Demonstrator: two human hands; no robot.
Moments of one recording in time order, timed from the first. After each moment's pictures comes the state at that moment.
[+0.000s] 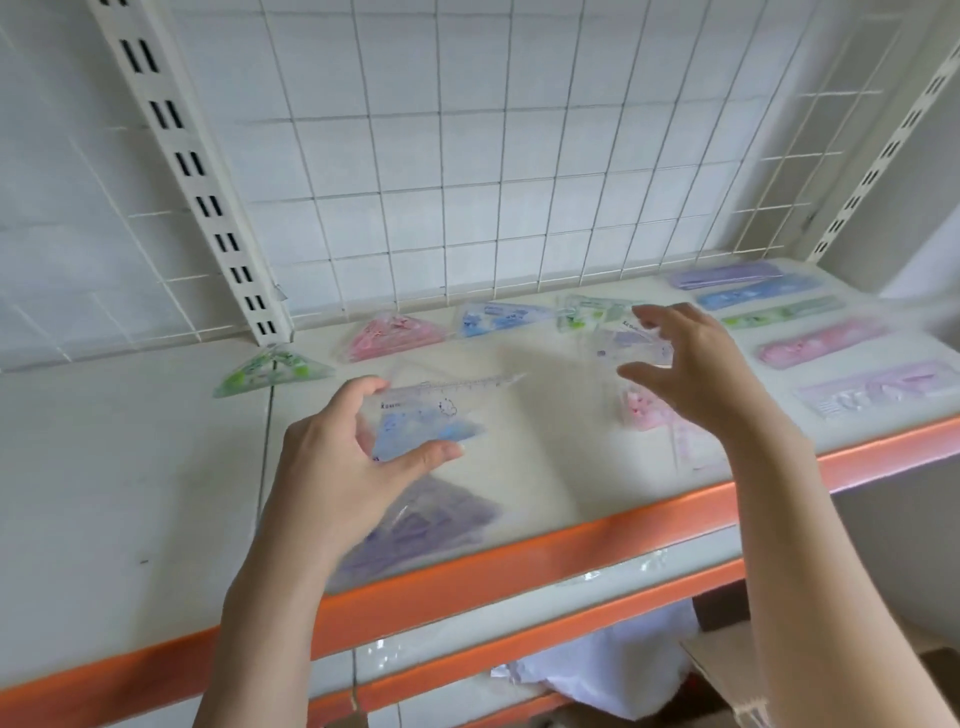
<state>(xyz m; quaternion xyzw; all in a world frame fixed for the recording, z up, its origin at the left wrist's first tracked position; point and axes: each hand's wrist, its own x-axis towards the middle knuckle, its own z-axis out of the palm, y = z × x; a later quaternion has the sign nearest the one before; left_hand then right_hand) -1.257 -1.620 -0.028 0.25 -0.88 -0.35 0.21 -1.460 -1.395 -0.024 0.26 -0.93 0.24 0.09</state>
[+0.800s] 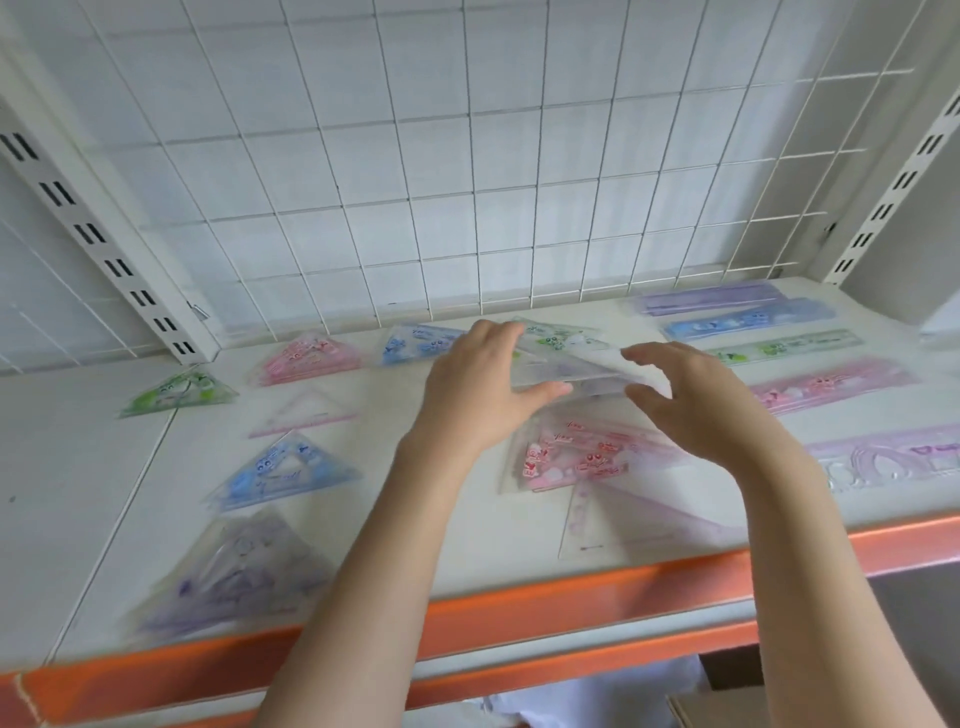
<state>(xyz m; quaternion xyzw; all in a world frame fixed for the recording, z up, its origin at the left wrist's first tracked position) -1.460 -1.503 -0.036 0.14 -0.96 -0.20 0.15 -1.551 -1.320 -0.032 0.32 -0.91 0.25 -0.02</state>
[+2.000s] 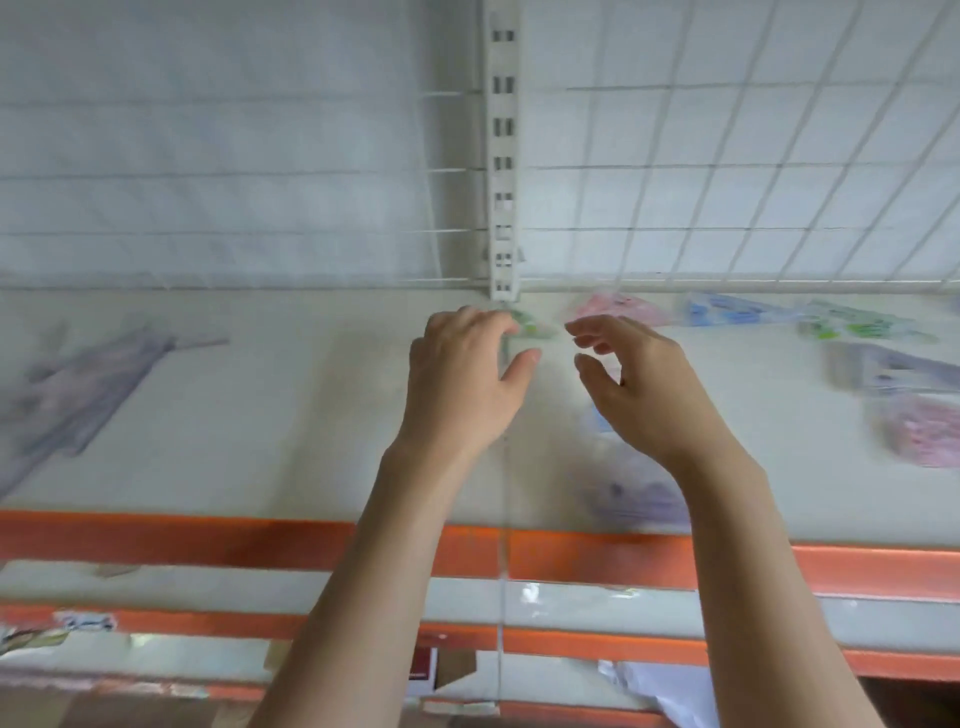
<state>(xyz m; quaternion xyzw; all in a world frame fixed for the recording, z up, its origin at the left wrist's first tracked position) -1.217 -1.707 -0.025 0.26 -0.91 -0.17 0.26 -1.324 -1.582 -0.030 0.45 -0.81 0.36 0.01</state>
